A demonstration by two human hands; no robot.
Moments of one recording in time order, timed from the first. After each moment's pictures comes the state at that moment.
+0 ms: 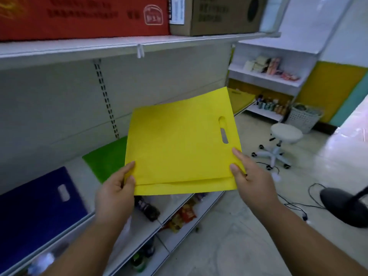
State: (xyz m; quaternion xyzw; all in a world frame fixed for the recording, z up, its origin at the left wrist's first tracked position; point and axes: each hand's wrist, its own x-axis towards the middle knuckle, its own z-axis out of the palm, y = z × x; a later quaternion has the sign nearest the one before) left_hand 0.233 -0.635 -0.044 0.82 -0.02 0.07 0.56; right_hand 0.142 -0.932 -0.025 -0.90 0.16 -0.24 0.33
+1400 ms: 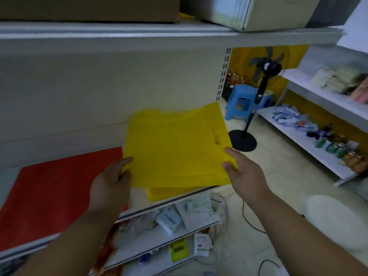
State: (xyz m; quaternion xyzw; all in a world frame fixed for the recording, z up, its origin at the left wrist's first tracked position) left_hand 0.597 -1.212 -0.060 0.88 0.15 0.13 0.44; right_hand 0.649 -1.529 -0.049 -0.93 -0.04 -0.06 0.36
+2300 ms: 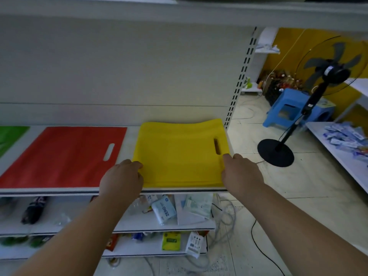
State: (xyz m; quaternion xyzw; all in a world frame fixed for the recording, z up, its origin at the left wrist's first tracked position) left_hand 0.612 -1.302 -0.087 0.97 0.22 0.02 0.09; right_hand 0.735 -1.575 -0.065 -0.97 -0.22 0.04 -0.02
